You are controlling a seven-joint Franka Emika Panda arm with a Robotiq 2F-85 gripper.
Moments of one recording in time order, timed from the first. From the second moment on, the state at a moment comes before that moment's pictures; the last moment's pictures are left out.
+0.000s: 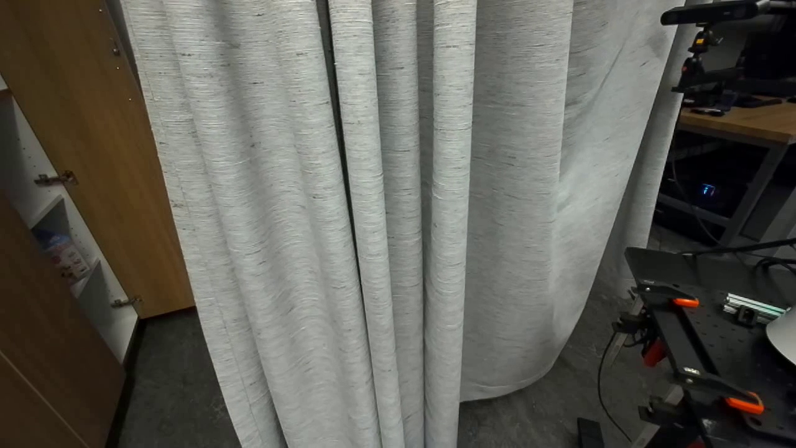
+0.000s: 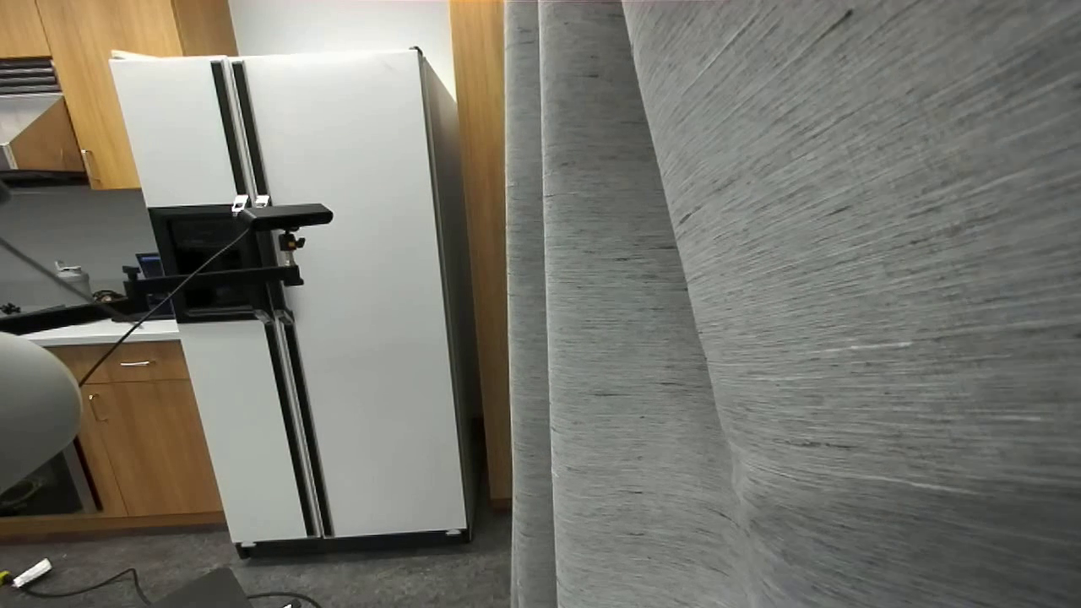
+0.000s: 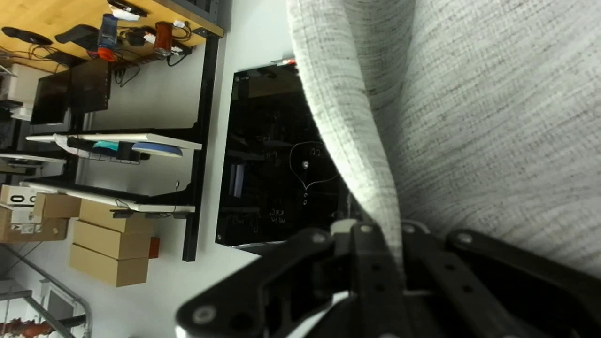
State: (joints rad) arm -0.93 -0.16 -0.38 -1.63 -0.47 2.63 0.33
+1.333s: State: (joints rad) arm -0.94 -0.10 -0.47 -1.51 -0.46 2.63 0.42
